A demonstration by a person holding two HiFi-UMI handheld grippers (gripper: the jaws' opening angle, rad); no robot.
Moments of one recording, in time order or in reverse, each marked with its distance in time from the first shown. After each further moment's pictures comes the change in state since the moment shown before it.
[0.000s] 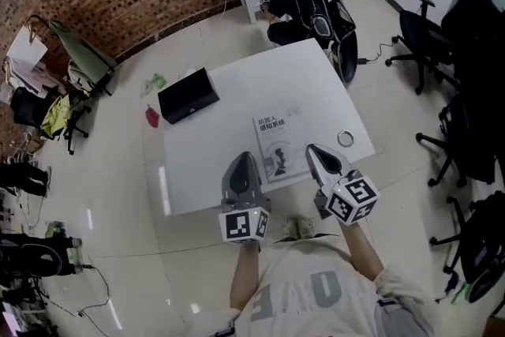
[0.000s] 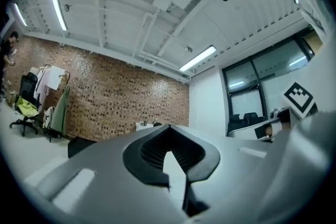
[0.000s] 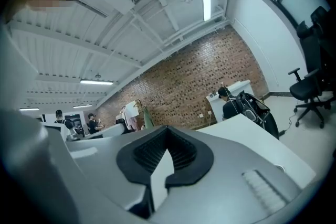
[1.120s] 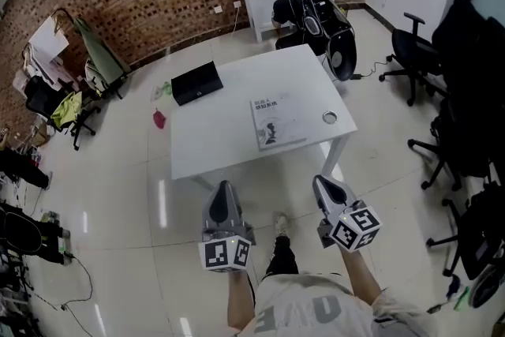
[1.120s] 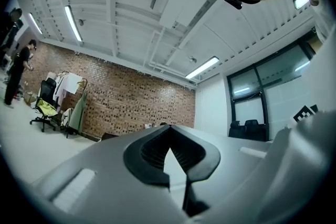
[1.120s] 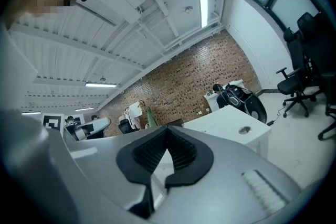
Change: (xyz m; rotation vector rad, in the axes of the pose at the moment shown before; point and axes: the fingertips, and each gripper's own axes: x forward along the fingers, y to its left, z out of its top) left arm -0.234 -0.042 0.051 -0.037 -0.046 0.109; right arm -0.203 0.092 -0.062 0.028 -0.017 -0.007
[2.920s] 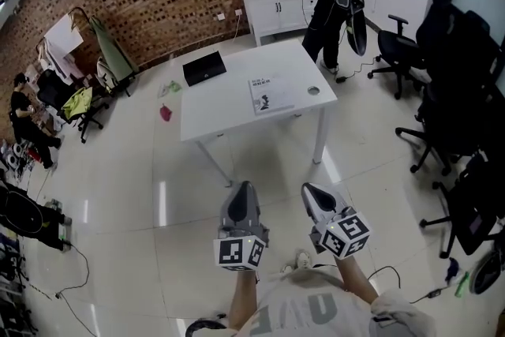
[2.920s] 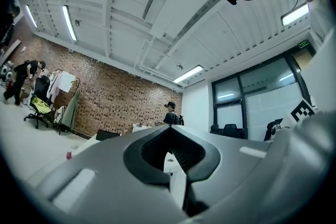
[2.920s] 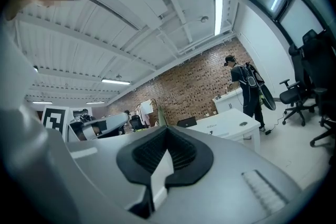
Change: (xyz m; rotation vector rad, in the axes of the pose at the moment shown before) left arm -0.202 -0.120 0.039 -0.042 -0.017 -0.131; right arm -0.198 0.143 -0.031 -0.107 -0.003 0.054
